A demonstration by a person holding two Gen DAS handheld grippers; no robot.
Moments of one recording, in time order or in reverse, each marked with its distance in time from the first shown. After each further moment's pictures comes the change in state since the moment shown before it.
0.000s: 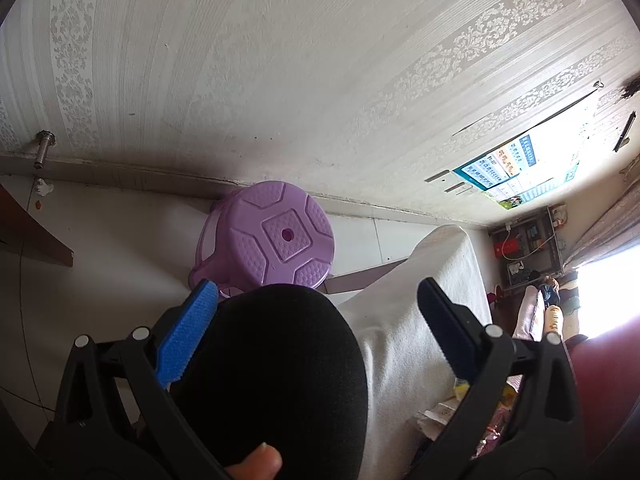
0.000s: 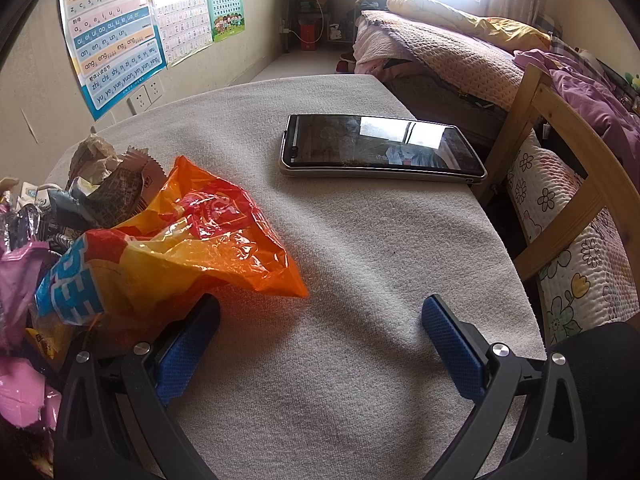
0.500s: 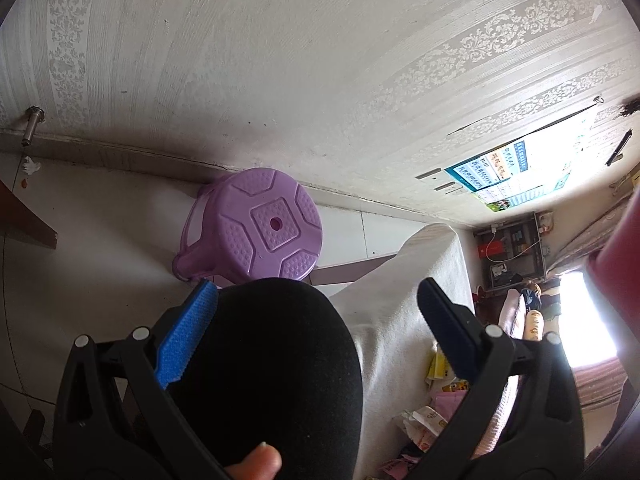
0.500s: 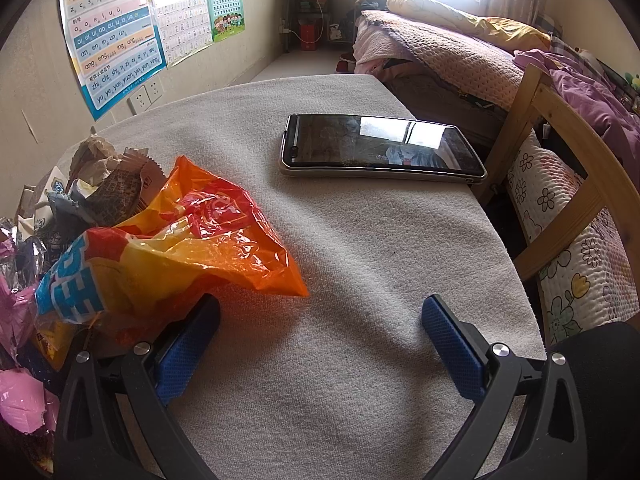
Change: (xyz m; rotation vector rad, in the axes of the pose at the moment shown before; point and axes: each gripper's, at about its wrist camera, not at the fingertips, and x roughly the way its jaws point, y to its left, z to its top) left arm 0.008 0.011 0.002 -0.065 0.042 -0.066; right arm 0.000 0.000 0.000 0.000 0.000 0.000
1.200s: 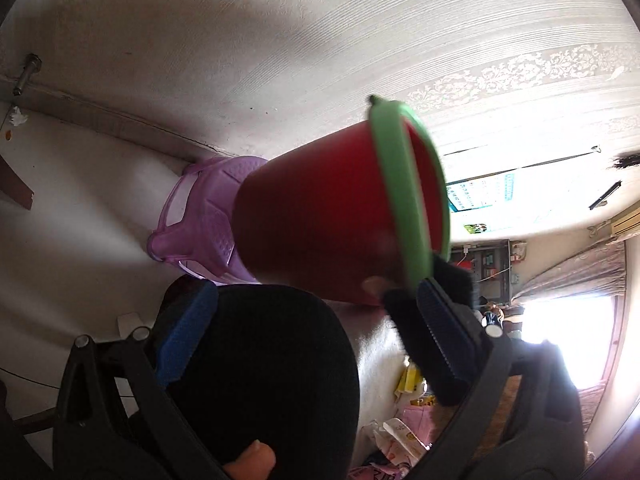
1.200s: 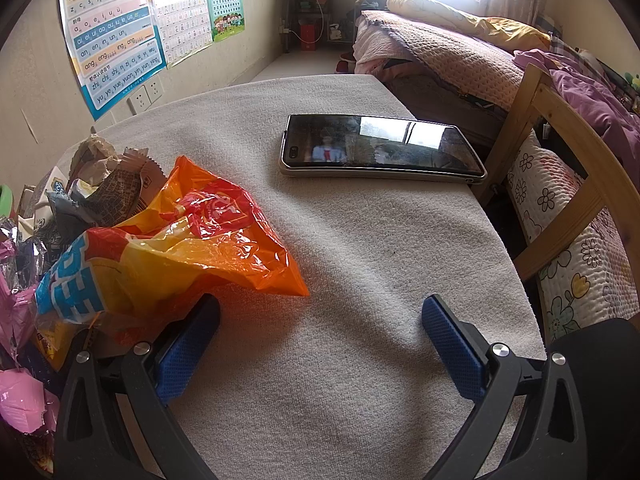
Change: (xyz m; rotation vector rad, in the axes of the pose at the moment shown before) left arm 0.010 0.024 0.010 -0.150 0.025 -0.101; right arm 0.000 0.000 0.000 0.000 -0.001 0.000
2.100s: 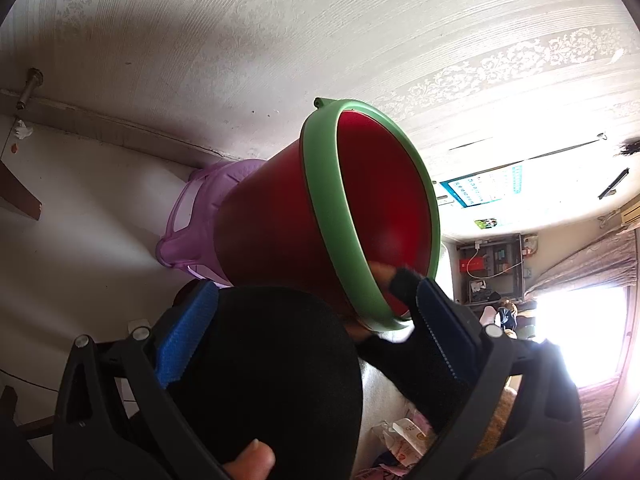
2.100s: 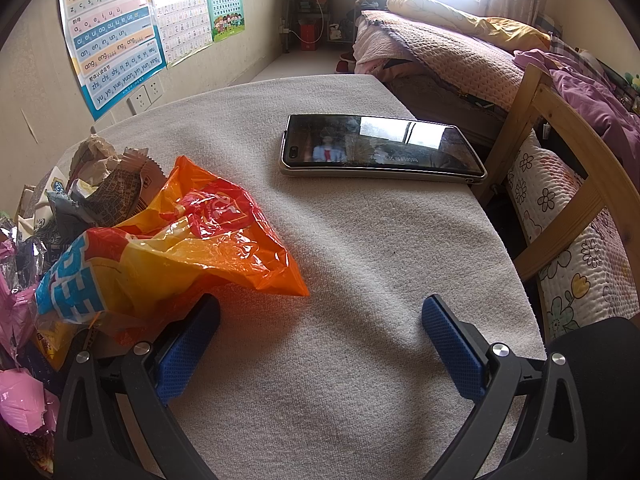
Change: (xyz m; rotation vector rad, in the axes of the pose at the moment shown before) left arm -0.003 -0.011 -0.001 0.036 -0.010 0.044; right arm 0.000 0.000 0.000 0.000 -0.001 0.000
